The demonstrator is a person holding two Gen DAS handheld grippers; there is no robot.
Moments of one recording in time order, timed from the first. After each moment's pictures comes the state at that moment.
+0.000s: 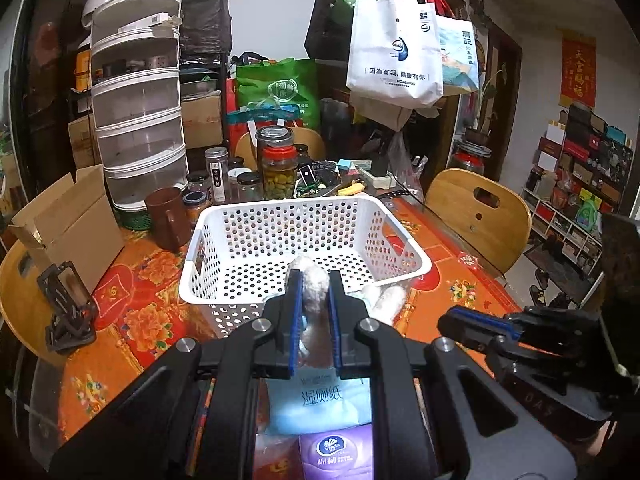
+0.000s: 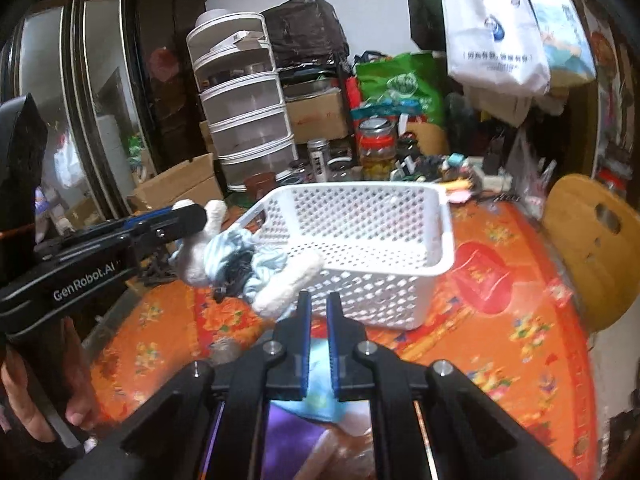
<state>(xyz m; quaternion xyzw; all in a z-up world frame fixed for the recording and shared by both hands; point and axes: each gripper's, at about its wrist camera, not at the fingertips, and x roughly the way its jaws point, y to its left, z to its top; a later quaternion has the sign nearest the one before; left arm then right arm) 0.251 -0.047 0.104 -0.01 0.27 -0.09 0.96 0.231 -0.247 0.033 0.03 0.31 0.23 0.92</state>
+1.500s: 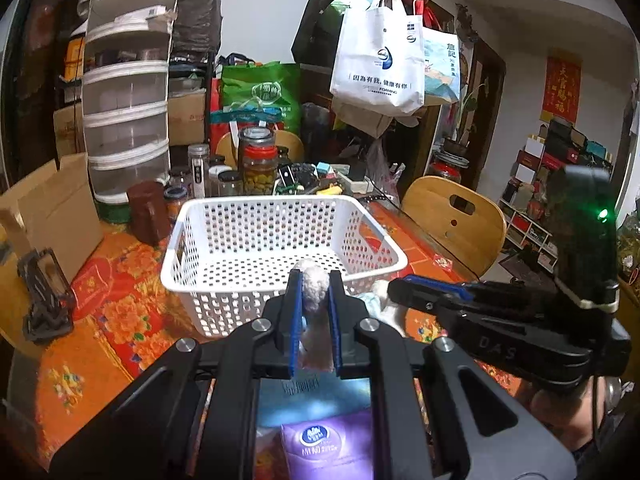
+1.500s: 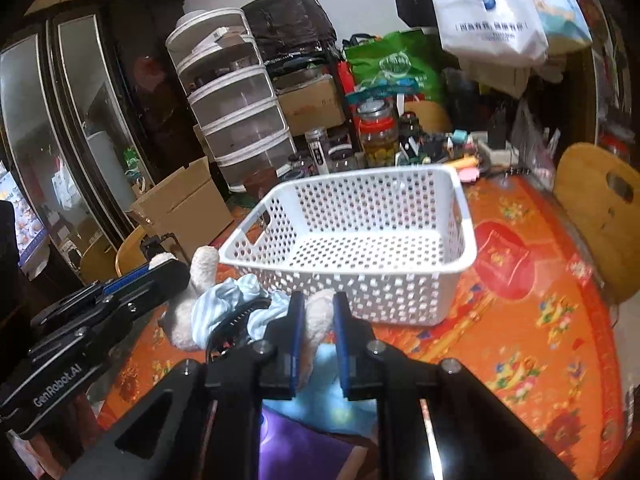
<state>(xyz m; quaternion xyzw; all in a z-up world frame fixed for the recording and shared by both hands) 0.226 -0.038 0.094 -0.04 0.26 -0.13 0.95 0.256 -0.234 0.039 0.07 0.33 0.22 0.92</state>
